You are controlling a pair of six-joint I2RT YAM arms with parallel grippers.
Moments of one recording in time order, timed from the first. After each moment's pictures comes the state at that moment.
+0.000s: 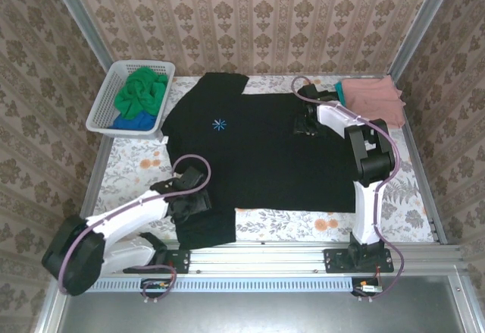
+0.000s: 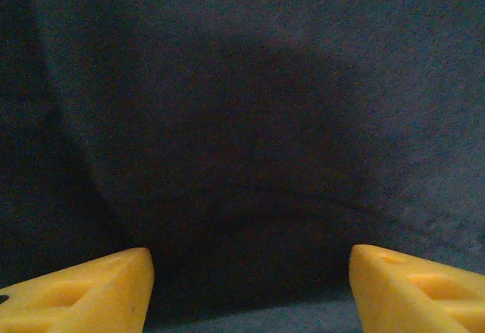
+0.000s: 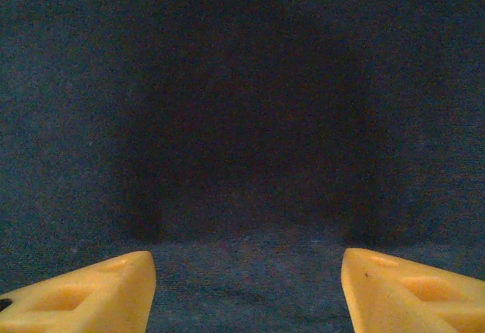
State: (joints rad) left arm -0.73 1.09 0.47 -0.65 -0.11 -0.93; right arm 0.21 2.09 1.56 -0.72 0.14 0.44
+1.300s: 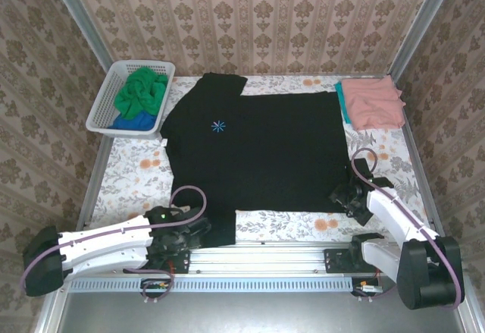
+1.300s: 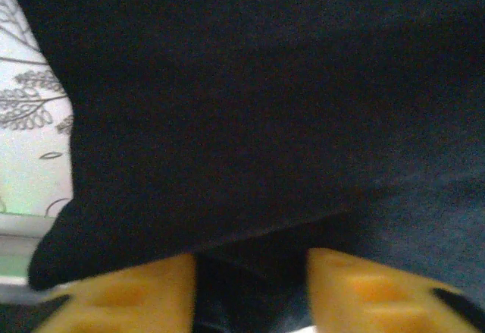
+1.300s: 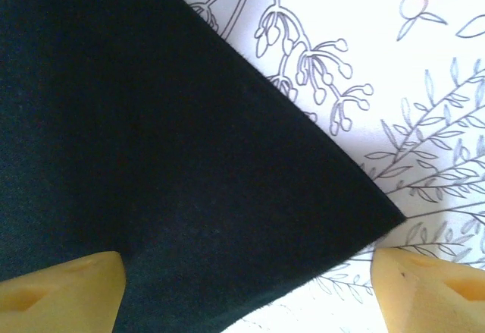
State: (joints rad) left arm -1.19 0.83 0.36 -0.97 -0.04 -1.31; right arm 0.04 1.05 0.46 -0.80 0.07 0.86
